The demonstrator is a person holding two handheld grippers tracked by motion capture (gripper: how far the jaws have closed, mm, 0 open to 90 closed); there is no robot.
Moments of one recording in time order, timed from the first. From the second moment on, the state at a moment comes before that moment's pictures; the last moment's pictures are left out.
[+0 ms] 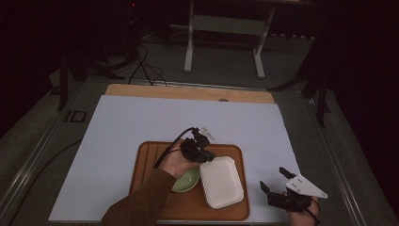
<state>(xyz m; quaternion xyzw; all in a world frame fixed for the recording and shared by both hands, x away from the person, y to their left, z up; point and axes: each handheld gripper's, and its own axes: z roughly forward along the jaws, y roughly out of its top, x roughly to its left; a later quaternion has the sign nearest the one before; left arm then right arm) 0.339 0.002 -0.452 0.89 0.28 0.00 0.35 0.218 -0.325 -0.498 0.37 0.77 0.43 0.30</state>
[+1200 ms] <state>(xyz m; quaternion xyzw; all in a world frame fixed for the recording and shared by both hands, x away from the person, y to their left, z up) 0.360 -0.014 -0.465 0.86 0.34 0.00 0.38 0.217 -0.326 -0.499 0.37 0.77 0.43 0.30</state>
